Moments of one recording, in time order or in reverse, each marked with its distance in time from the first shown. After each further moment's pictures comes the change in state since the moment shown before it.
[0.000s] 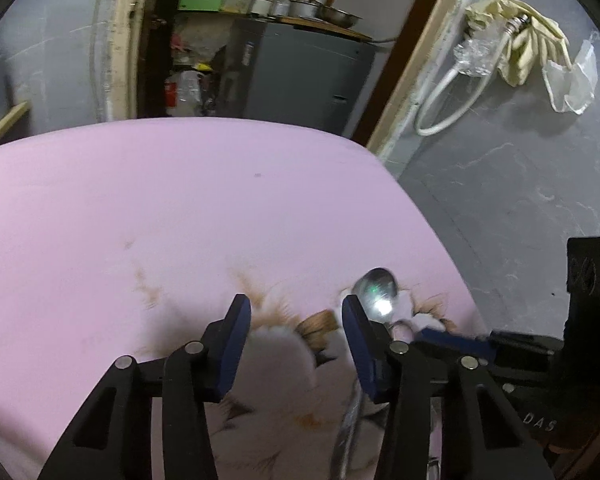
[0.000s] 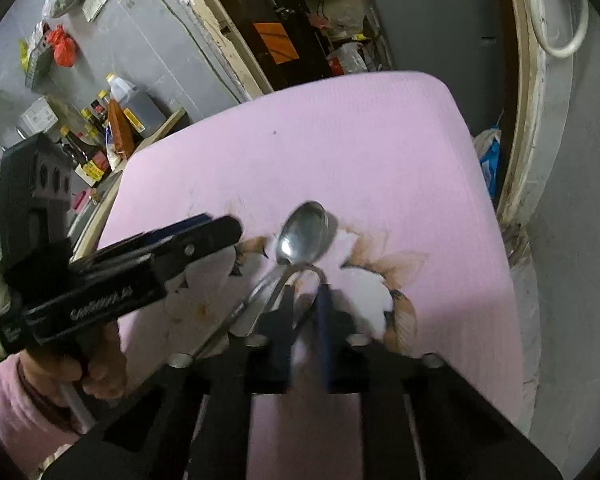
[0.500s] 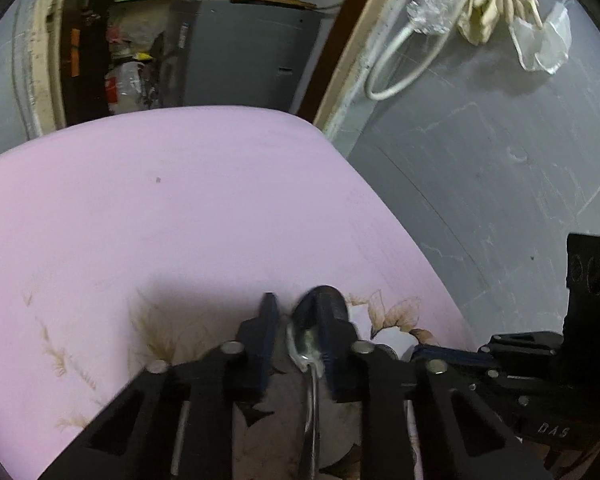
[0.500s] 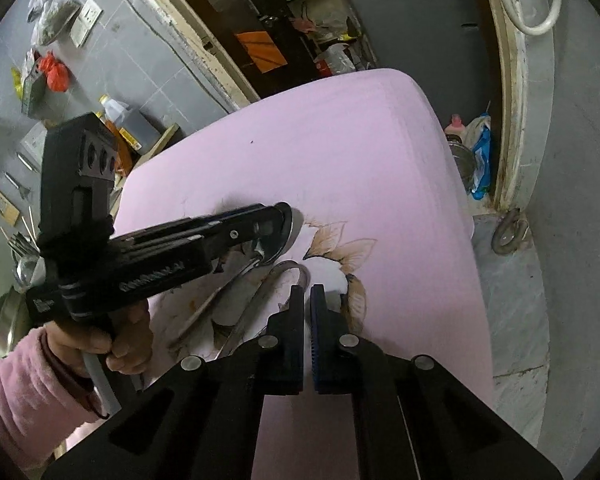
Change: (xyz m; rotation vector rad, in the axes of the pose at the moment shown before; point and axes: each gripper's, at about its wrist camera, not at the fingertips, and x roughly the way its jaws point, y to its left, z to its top) left arm 0.041 -0.034 0.017 0.132 0.109 -0.123; right arm -0.014 -0.024 -0.003 0.072 -0.015 0.026
